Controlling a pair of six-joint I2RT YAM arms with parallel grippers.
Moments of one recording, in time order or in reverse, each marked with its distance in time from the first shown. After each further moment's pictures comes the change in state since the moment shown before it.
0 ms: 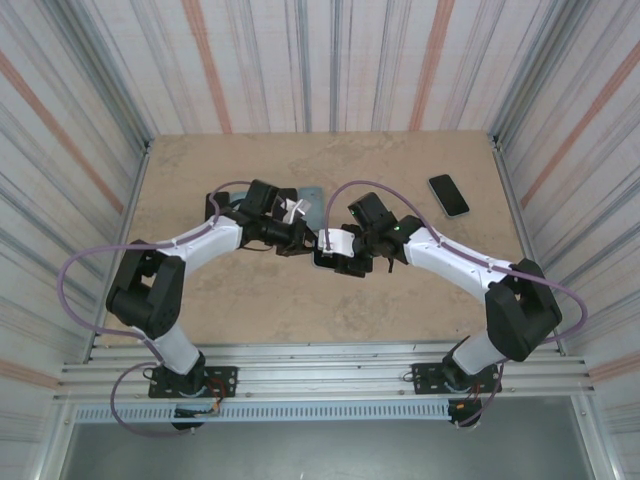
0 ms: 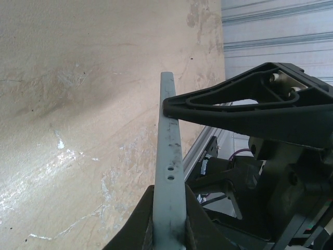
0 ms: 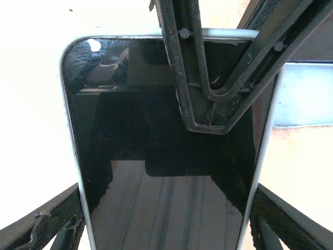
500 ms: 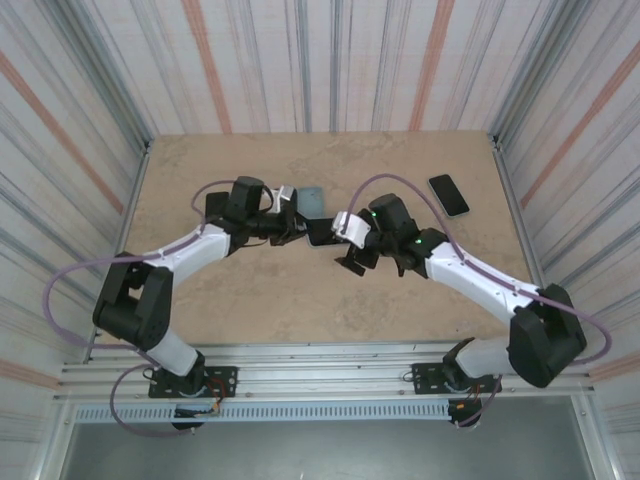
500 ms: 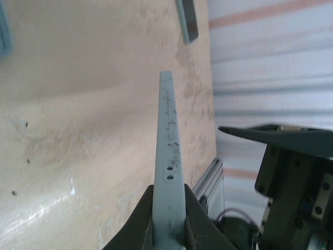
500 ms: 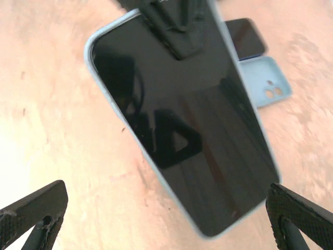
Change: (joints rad) left arm 0.045 -0.113 -0.120 0.316 -0.166 -0.285; right arm -0.050 -0.192 -0.154 0.235 0.029 0.316
